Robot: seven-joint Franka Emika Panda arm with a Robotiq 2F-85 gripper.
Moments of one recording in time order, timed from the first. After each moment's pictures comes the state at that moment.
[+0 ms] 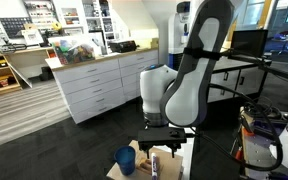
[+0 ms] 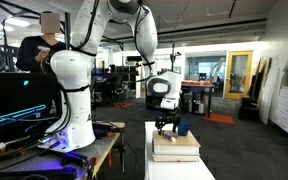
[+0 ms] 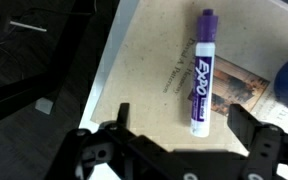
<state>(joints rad) 0.29 0.36 0.08 -2.51 0.17 2.86 1.30</state>
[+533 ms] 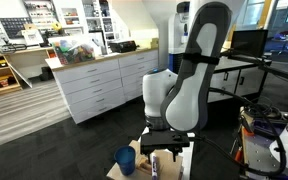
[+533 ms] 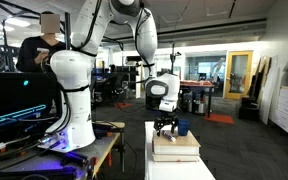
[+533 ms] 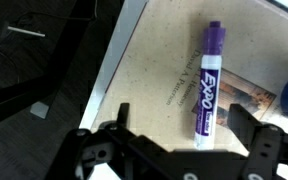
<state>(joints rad) 0.28 0.39 0.11 -2.53 0.23 2.90 1.23</state>
